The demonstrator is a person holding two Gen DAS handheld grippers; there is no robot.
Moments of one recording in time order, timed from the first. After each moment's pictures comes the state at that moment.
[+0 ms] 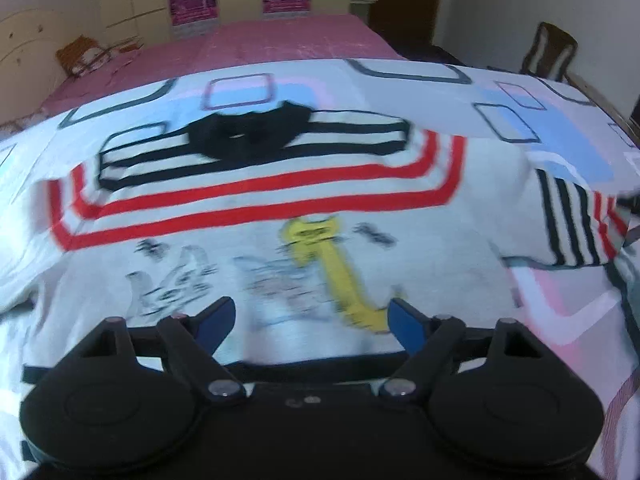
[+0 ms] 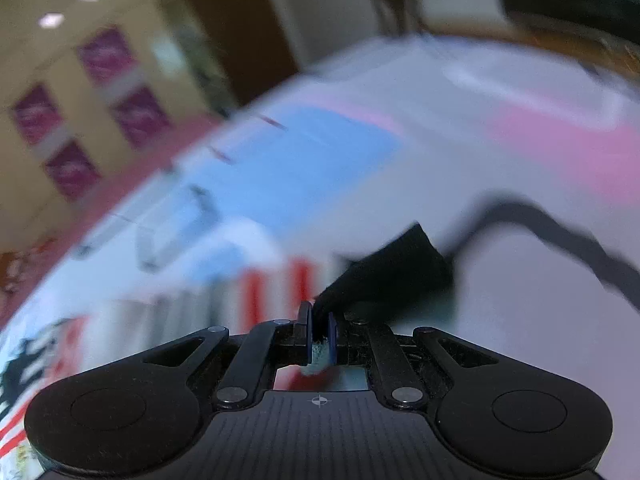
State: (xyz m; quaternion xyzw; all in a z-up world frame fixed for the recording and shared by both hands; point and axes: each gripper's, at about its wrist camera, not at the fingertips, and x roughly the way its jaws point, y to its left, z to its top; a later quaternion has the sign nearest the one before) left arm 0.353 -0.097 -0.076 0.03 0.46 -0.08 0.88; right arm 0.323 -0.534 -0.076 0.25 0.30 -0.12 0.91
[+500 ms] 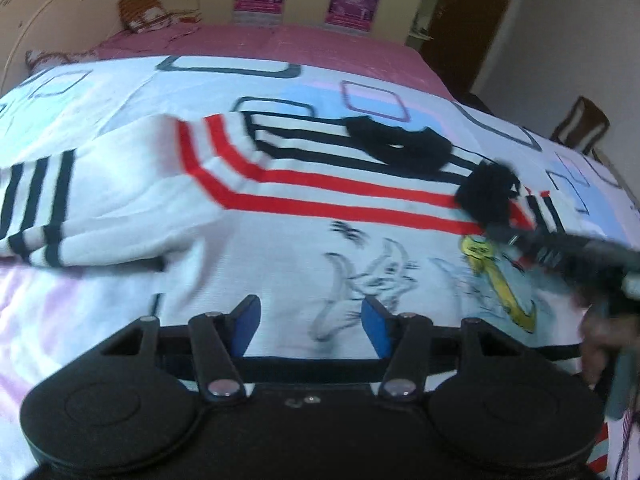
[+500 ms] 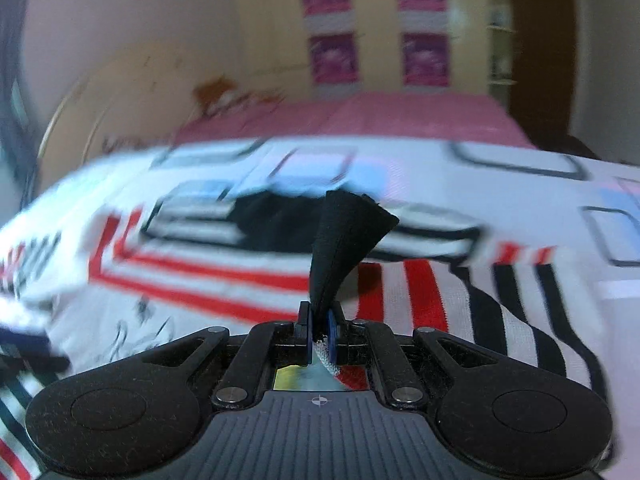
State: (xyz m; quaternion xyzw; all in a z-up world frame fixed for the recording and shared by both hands) left arm 0.352 0.071 -0.087 -0.08 0.45 -0.04 0.89; right arm 0.347 -0.186 -0.066 0.02 0.35 0.20 0.91
